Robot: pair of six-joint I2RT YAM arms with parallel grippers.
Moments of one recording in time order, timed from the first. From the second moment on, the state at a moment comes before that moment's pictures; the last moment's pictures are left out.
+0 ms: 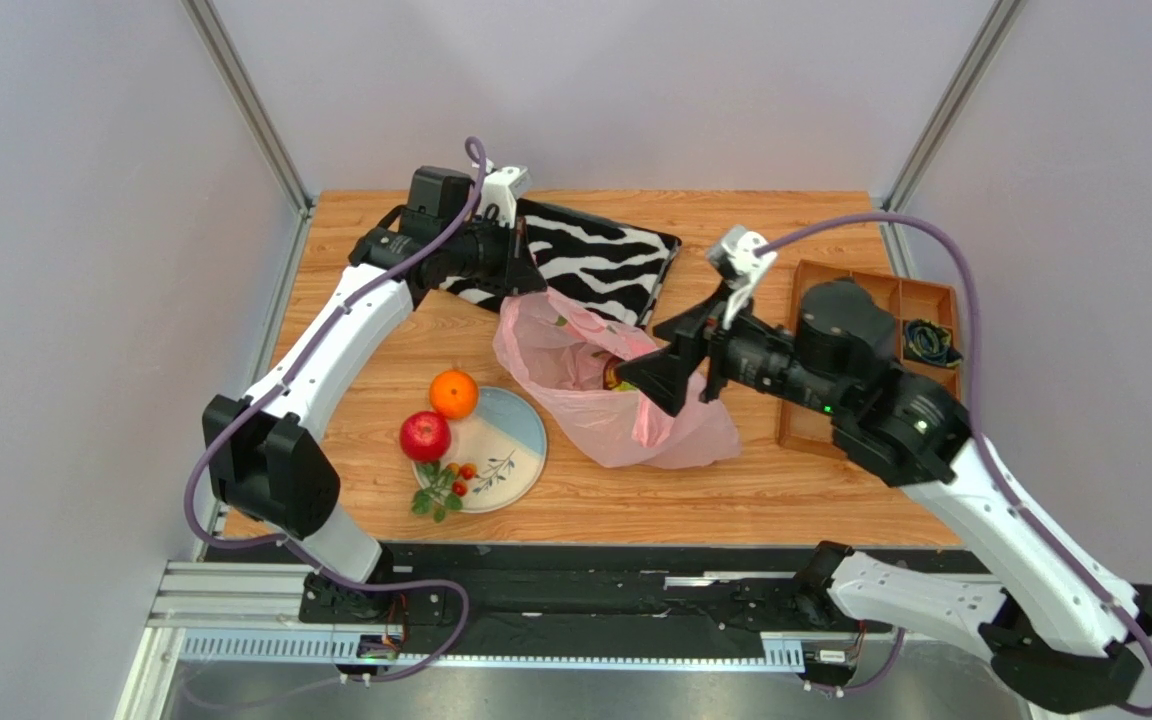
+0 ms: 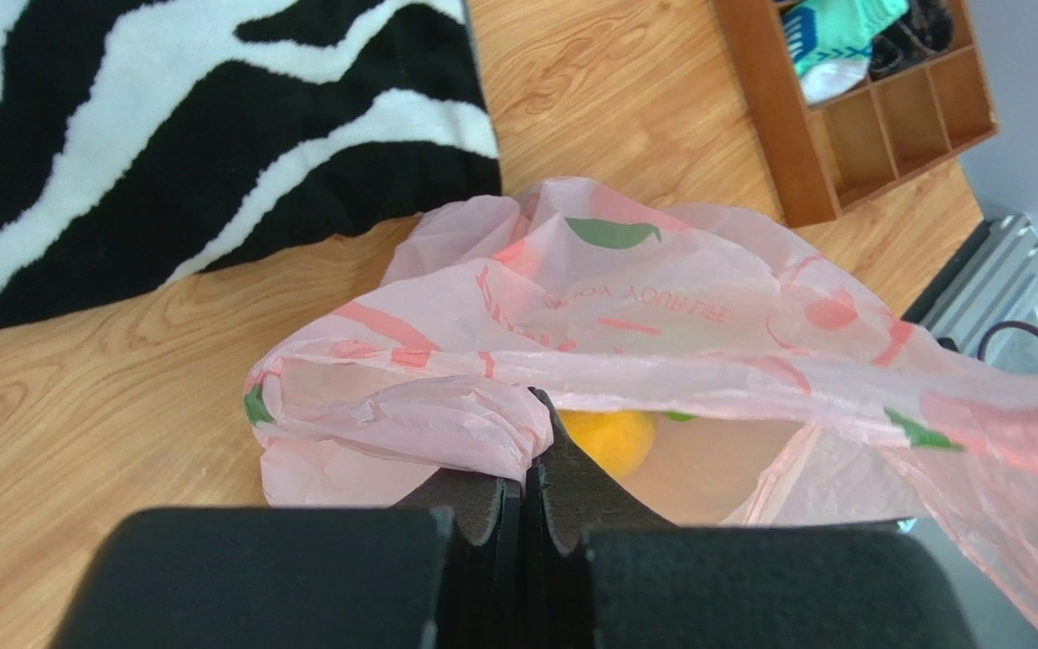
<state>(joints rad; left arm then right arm) -0.38 1.58 1.55 -0.62 0.51 -0.15 0.82 1.00 1.32 -0.53 -0.21 0.24</state>
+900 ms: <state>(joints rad) -0.36 1.61 1.55 -0.62 0.47 -0.15 0.87 0.86 1.03 -0.49 -0.37 0.40</state>
